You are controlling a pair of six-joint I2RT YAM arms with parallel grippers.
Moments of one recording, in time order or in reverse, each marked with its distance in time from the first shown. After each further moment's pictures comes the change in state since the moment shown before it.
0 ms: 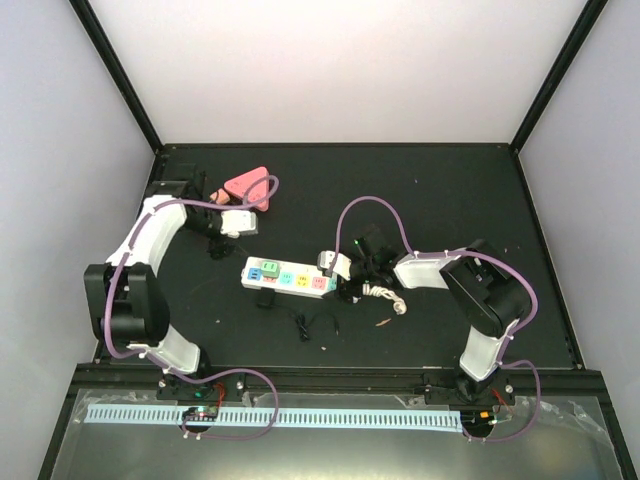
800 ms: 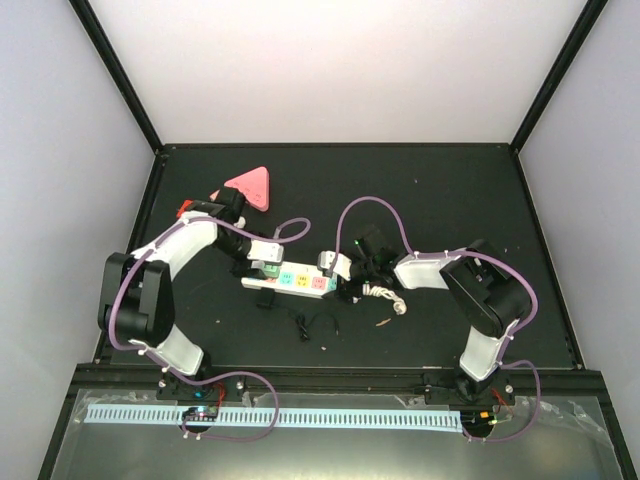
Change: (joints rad) left arm -0.226 0.017 -0.213 0.160 -0.096 0.016; right arm 0.000 0.000 -0.002 0.005 0.000 0.000
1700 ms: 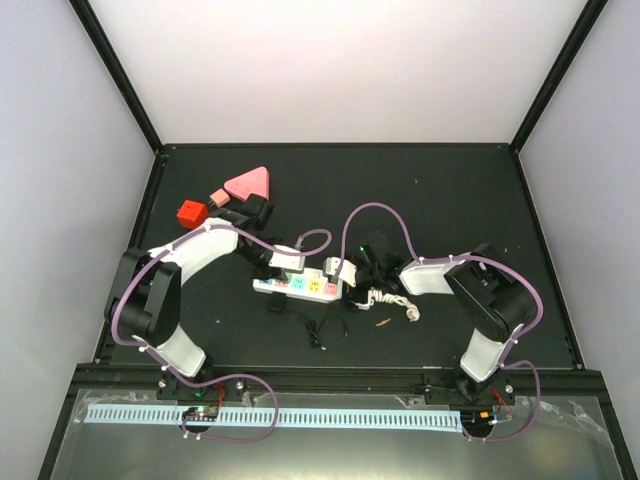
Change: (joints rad) left arm -0.169 0.026 -0.036 0.122 -0.026 -0.152; right arm -0.001 -0.041 -0.080 0.029 -0.003 0.000
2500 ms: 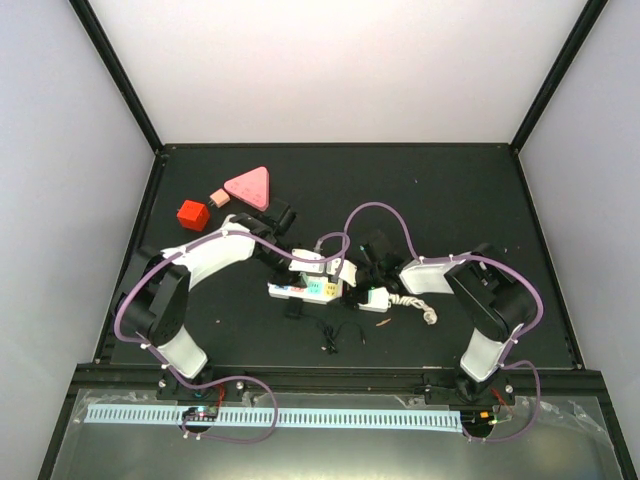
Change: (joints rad) left arm -0.158 0.026 0.016 0.076 -0.002 -0.217; right arm -0.002 0.001 0.006 -0.018 -0.020 0.003
